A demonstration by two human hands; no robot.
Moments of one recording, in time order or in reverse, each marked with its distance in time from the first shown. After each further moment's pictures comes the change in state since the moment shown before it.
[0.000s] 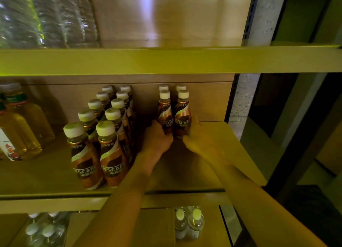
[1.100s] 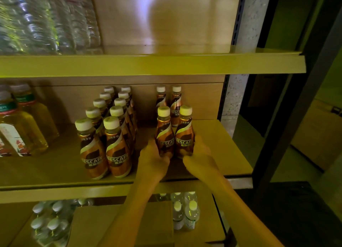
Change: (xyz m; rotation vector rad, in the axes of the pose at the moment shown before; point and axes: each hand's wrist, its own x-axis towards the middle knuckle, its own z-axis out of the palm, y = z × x) left_hand -0.102 -0.013 -0.015 -0.134 -0.001 0.034; right_hand -0.117 -0.005 -0.012 0.249 0.021 0.079
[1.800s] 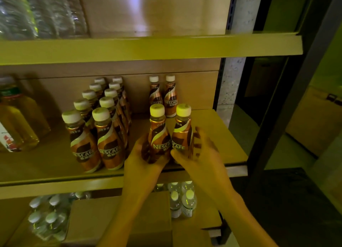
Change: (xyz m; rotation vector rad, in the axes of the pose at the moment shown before) left_hand -0.054 -0.009 -0.010 -0.401 0.038 0.073; right_hand -0.061 -0.007 -0.015 0.035 0.099 -0.096
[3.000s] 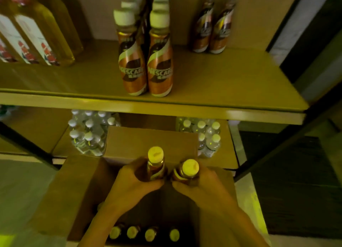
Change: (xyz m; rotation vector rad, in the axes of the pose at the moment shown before) left_hand -0.136 -0.124 -0.134 0.098 -0.293 -0.342; right_hand -0.149 0.074 0.101 -0.042 -0.553 0.192
